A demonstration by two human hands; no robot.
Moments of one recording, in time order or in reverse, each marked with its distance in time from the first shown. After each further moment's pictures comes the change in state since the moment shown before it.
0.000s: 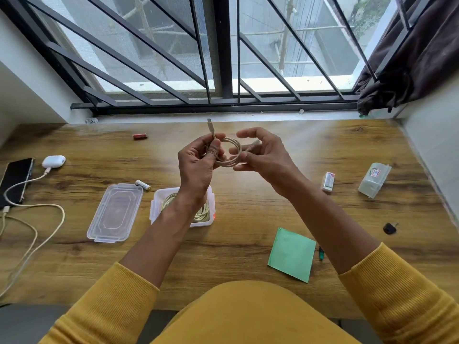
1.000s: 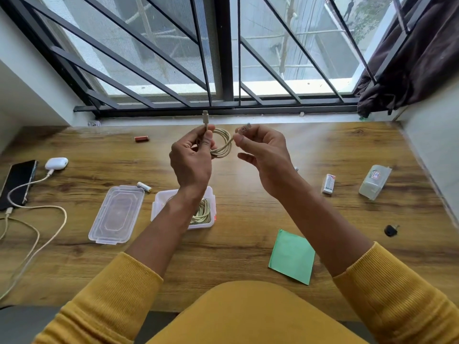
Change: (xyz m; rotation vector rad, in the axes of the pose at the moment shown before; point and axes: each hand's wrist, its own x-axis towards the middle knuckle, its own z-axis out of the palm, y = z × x) left_hand 0.015 0.007 0.000 0.340 0.280 0.175; right_hand -0.001 -0.009 0.014 0.231 0.100 -0.059
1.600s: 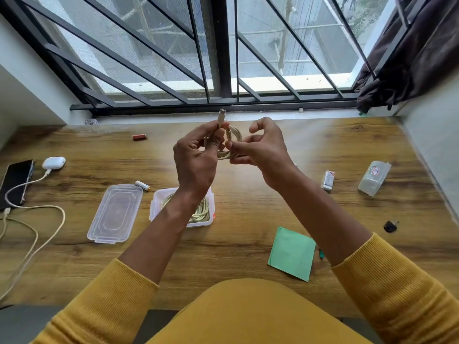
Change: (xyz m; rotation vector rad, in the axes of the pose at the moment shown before) left_hand -0.011 0.016 -0.002 -0.050 -0.179 0.235; right_hand 0.006 -0.004 -0.001 -0.169 0.045 0.049
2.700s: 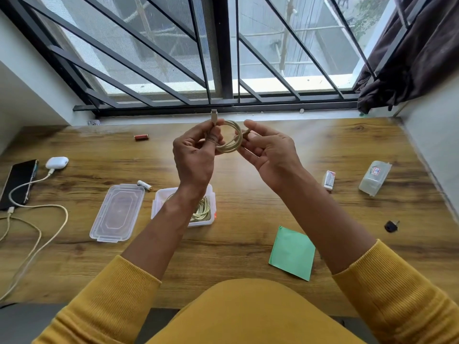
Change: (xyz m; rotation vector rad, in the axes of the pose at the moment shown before) left_hand 0.002 -0.001 0.001 -0.186 0.059 -0.189; right_hand -0.006 -0.002 -0.004 0.552 0.071 0.206
